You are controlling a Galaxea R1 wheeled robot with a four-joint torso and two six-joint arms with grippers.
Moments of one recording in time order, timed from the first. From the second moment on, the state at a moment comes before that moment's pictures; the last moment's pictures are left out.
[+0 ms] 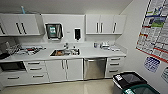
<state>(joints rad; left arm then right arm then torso) 1.41 2.68 -2.14 2.83 0.05 -2.83 -1.49 2.70 -2.17 0.04 0.03 0.01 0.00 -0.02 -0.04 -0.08</state>
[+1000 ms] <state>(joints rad) 1.40 2.68 -2.14 2.83 0.05 -2.83 -1.49 2.69 -2.17 0.04 0.03 0.01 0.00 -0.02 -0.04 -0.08</state>
